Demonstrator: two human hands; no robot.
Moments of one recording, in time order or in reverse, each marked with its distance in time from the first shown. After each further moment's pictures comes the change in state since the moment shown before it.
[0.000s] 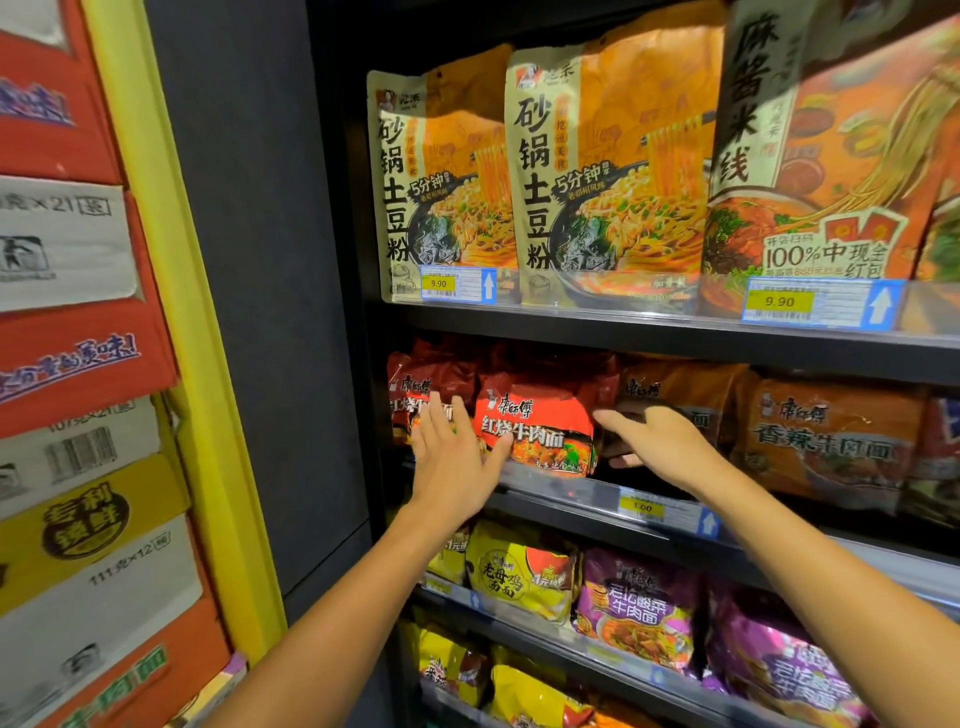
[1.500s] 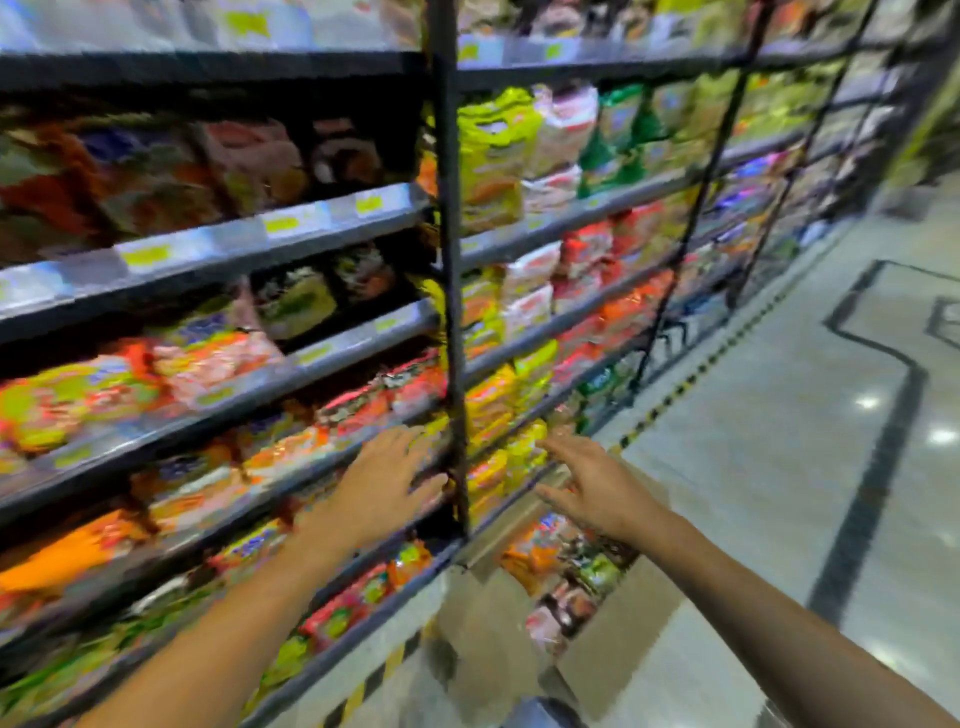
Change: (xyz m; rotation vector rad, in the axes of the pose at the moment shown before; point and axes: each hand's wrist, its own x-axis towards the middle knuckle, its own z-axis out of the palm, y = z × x) left_hand -0.548 0.501 0.154 -0.278 -0.560 1.417; right_hand -0.763 0.398 -0.274 -0.571 0.405 0.519
